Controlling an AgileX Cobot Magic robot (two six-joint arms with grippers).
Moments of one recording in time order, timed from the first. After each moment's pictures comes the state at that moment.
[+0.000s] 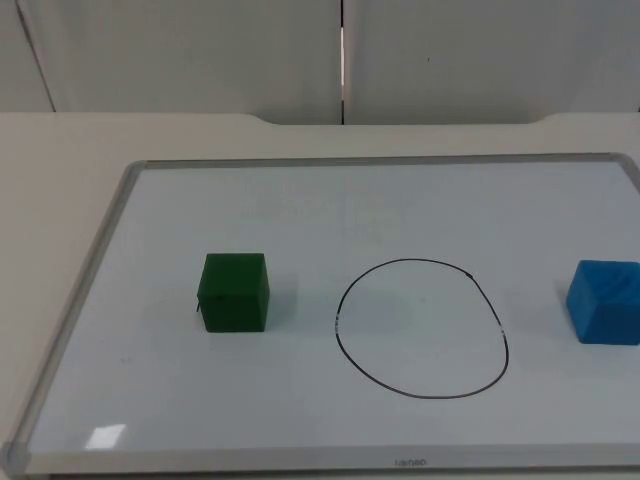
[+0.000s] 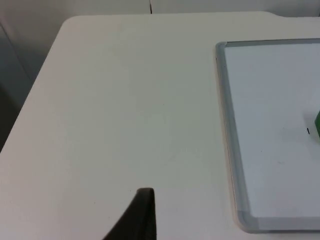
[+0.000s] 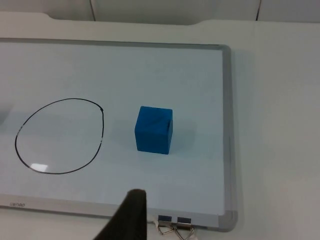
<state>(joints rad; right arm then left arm) 0.01 0.00 -0.52 0.08 1.08 -0.06 0.07 0.00 -0.50 -0.02 1.08 0.04</state>
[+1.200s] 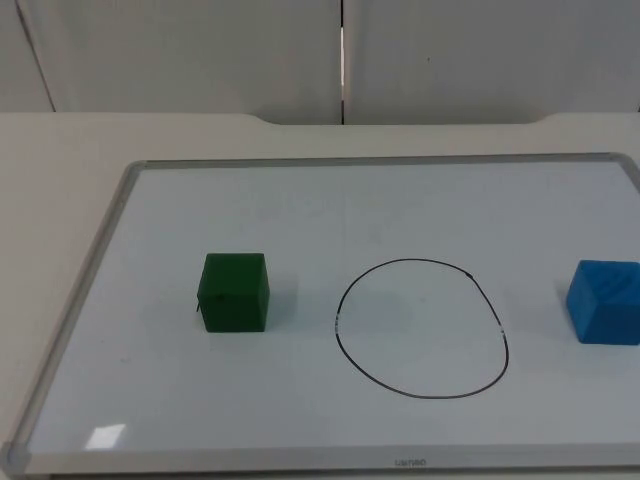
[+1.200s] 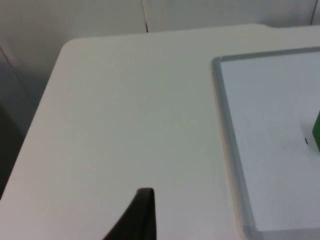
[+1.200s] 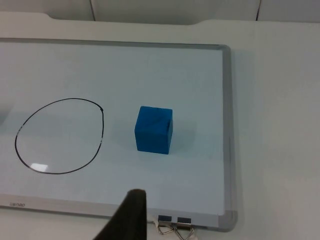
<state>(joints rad) 0.01 0.00 -0.52 0.08 1.08 -0.06 0.01 0.00 -0.55 0.03 1.07 0.04</state>
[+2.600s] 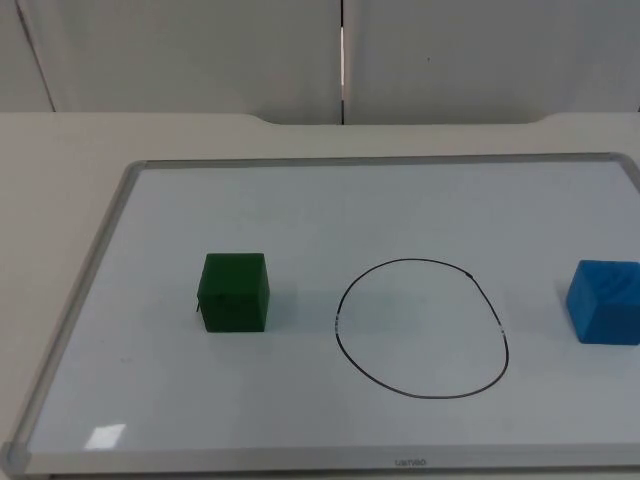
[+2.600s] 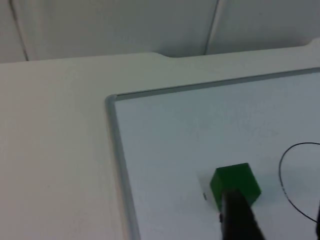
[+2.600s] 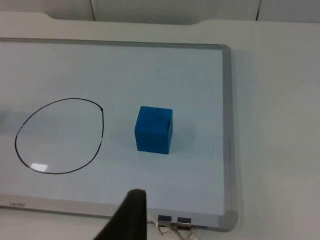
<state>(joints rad) 0.01 0.00 -0.52 0.08 1.08 -0.06 0.01 0.61 -0.63 -0.50 0.69 0.43</state>
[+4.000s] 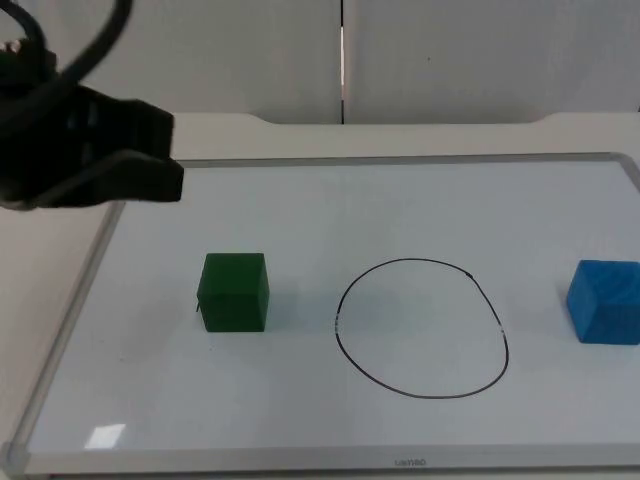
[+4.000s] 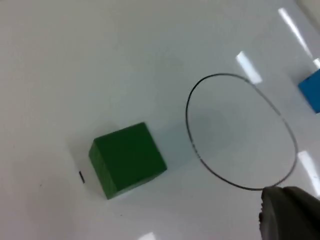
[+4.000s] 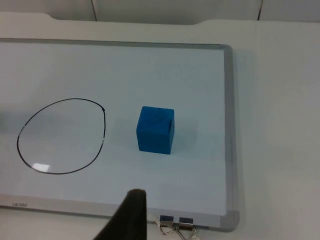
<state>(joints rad) 0.01 0.00 -0.52 0.08 1.08 -0.06 -0.28 1.29 -0.63 -1.09 0.42 0.92</state>
